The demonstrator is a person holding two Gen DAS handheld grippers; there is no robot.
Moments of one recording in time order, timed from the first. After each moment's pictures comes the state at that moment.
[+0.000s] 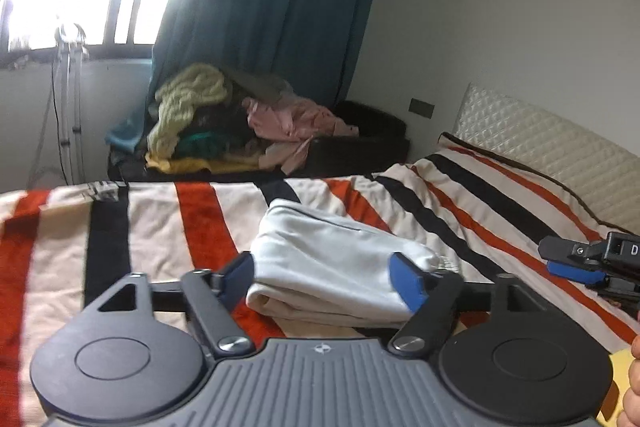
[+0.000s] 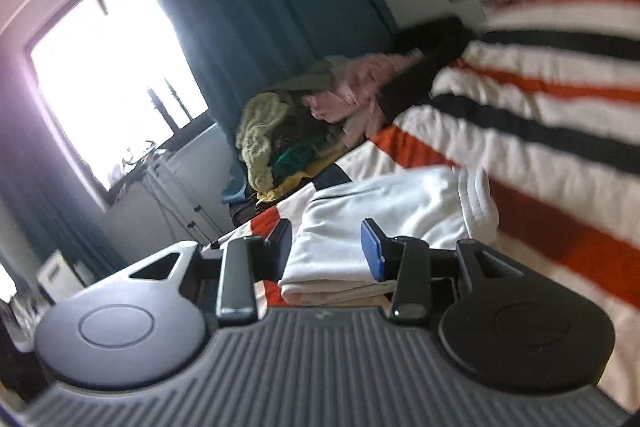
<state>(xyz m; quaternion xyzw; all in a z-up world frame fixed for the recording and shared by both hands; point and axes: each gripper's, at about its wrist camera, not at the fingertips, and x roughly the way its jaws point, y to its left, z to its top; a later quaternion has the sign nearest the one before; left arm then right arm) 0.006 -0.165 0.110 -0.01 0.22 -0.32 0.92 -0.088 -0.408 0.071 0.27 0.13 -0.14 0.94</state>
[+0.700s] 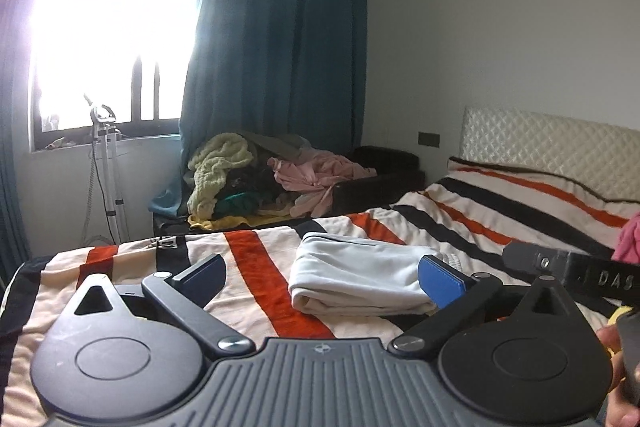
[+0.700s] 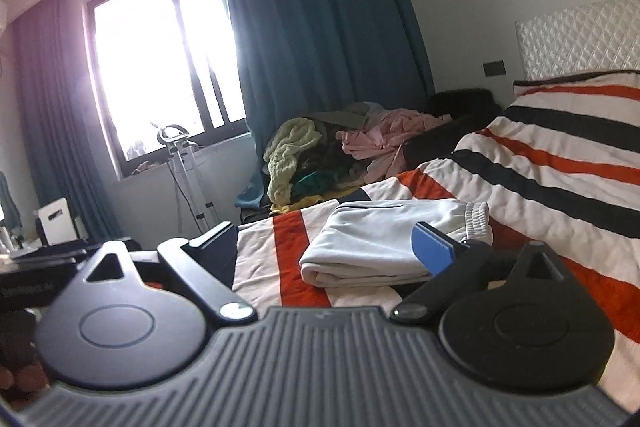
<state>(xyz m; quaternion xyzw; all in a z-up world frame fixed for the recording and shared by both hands) -0.155 -0.089 0.118 0.03 0.11 -0.28 0.95 -0.170 -0.302 0.052 0.15 0.07 -0.13 0.98</state>
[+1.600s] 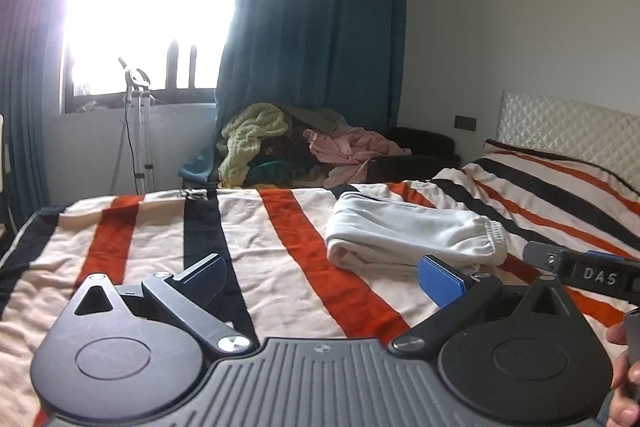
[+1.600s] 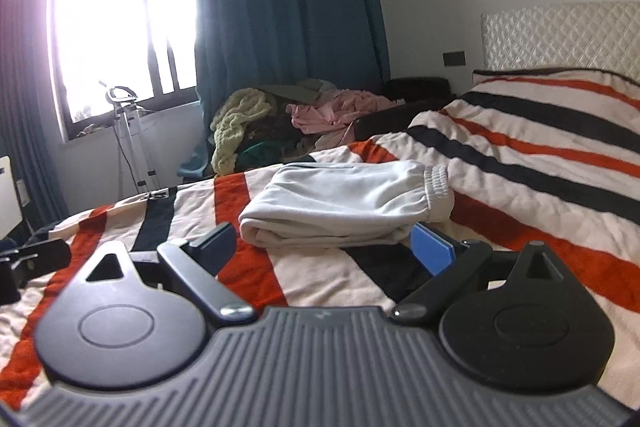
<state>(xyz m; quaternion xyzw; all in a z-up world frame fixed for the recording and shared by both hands) -0.136 -0.073 0.044 0.02 0.16 -0.24 0.96 -0.138 -0.289 -0.018 0.12 0.11 -0.21 0.96</state>
